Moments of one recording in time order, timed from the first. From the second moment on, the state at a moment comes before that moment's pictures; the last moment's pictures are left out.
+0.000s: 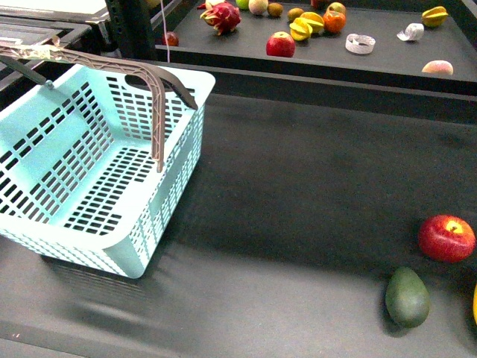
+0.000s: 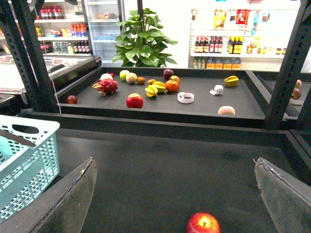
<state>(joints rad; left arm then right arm) 0.00 0.01 0.02 0.00 0.00 -0.01 0.00 0.00 0.01 0.00 0.00 0.00</state>
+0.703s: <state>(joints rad) -0.10 0.49 0.02 0.53 -0.52 -0.05 0.00 0.00 0.01 0.00 0.00 0.00</state>
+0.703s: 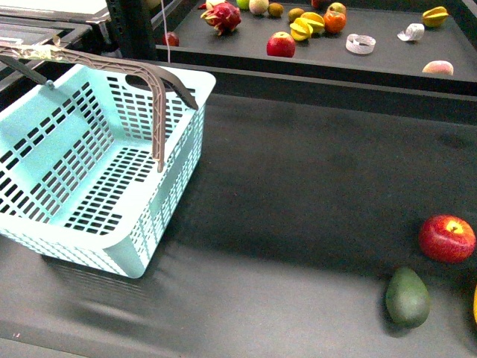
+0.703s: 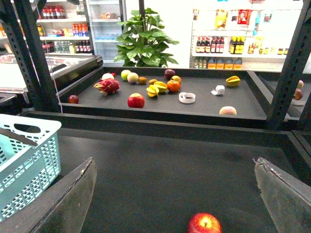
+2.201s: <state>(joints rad) -0.13 2.06 1.04 0.65 -0.23 -0.79 0.00 0.00 0.01 0.00 0.00 0.00</state>
